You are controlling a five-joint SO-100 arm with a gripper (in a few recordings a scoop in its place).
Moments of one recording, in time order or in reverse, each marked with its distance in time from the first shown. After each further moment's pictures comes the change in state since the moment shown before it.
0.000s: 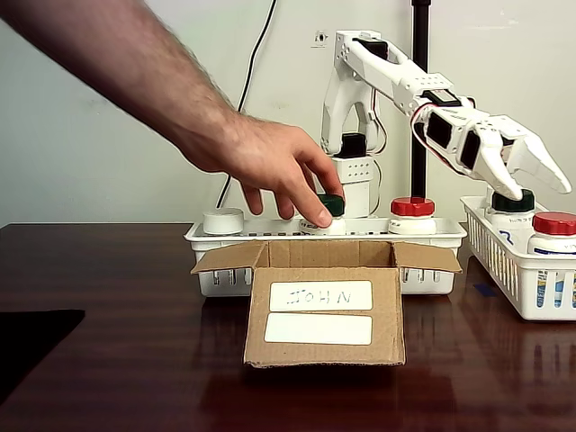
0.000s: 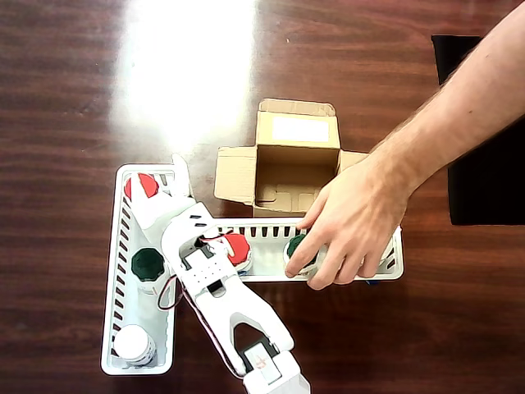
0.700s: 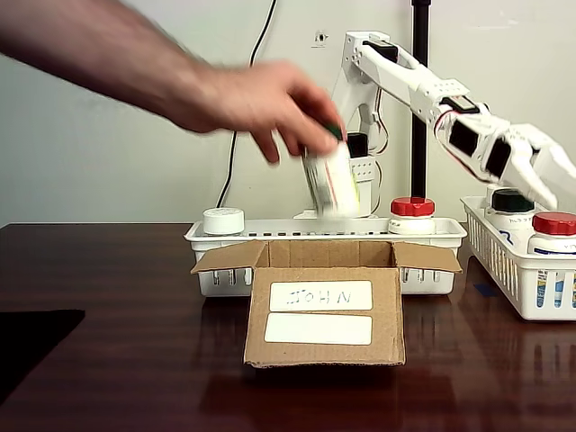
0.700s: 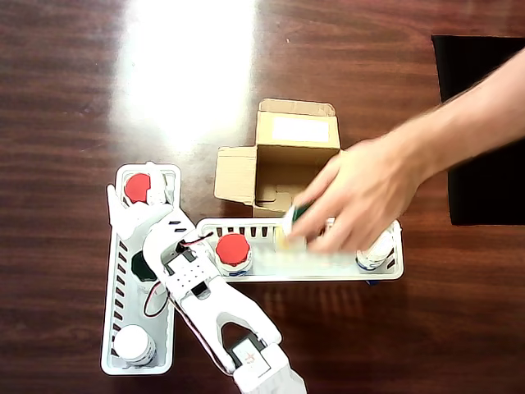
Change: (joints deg) arm -4.6 -4.2 -1.7 -0.6 -2.3
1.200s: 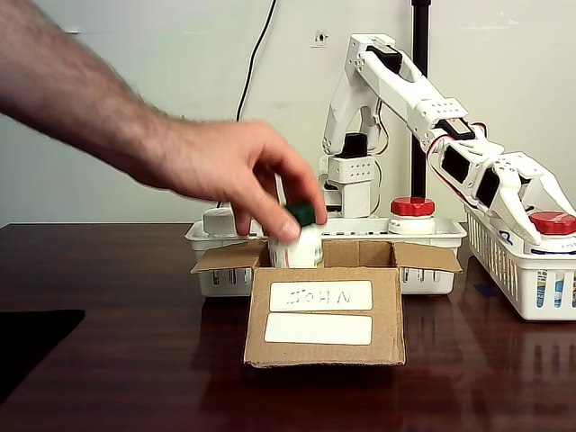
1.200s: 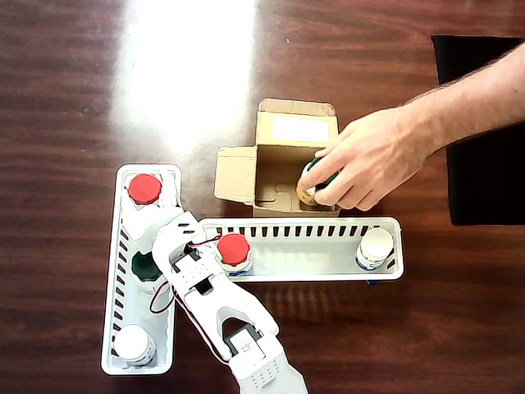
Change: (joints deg) arm 2.0 -4.4 2.0 -4.6 2.0
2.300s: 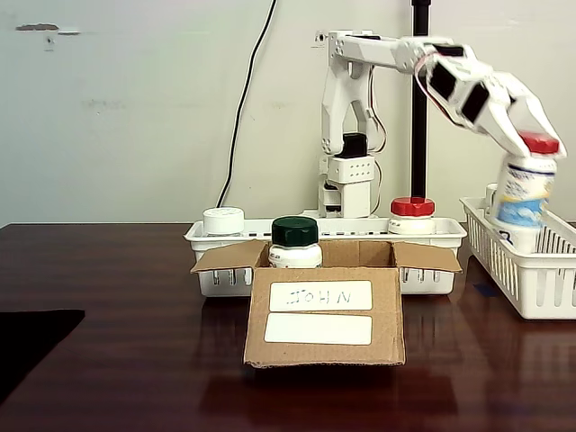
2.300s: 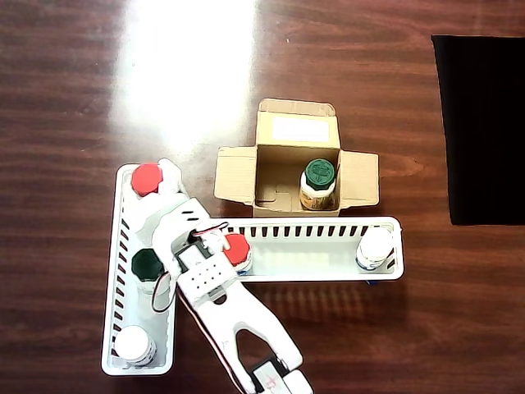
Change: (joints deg) arm 2.4 22.5 -10.9 38.9 -6.1
